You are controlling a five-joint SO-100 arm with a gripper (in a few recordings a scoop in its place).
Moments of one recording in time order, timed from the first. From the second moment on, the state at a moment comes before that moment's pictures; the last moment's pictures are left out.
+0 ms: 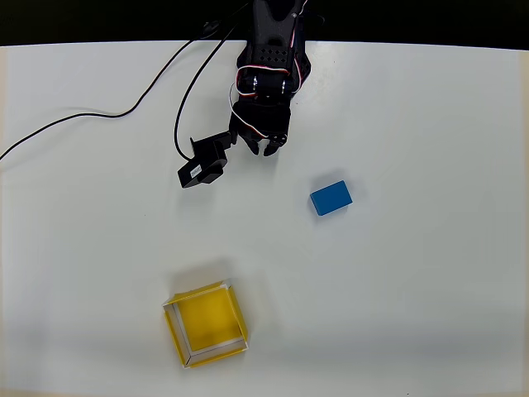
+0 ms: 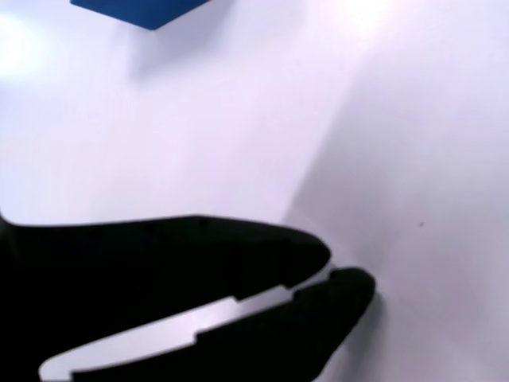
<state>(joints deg) 1.3 190.0 178.7 76.8 -88.1</state>
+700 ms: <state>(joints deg) 0.4 182.7 175.3 69.3 -88.2</state>
